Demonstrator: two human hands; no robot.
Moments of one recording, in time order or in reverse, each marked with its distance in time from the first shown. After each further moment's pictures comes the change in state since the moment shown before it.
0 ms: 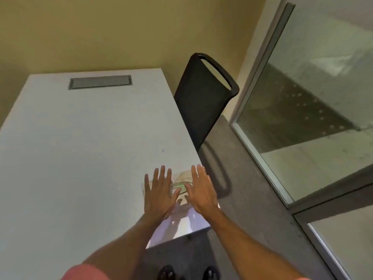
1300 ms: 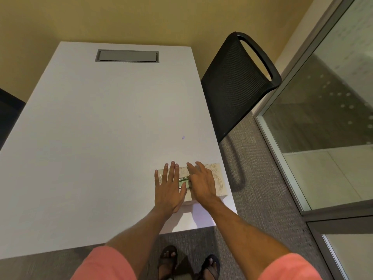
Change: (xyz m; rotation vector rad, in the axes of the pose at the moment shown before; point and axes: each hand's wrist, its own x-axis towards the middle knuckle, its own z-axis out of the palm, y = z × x) left_hand 0.001 -0.019 0.037 0.010 -0.044 -0.164; right_hand 0.047 -0.031 0.048 -0.002 -0.030 -0.213
